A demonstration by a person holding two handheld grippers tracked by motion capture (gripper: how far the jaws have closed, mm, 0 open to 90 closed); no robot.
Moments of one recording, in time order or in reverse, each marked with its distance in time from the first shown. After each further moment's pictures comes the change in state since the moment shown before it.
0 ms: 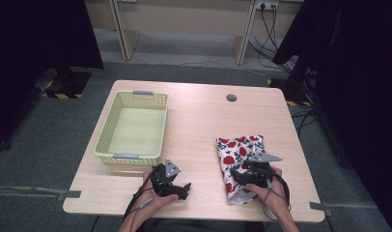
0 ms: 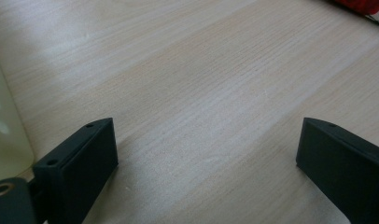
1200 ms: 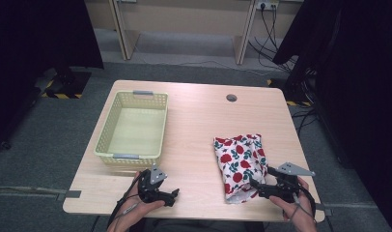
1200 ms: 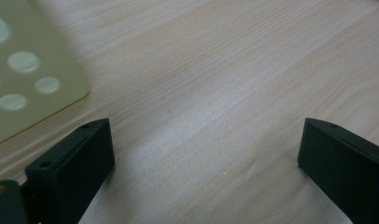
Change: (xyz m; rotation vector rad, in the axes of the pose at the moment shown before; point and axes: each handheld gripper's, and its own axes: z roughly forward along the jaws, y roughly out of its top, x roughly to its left) left arm 0.018 -0.029 -0.029 0.001 -0.002 -0.011; right arm -0.020 -0.030 -0.067 -0.099 -0.002 0.063
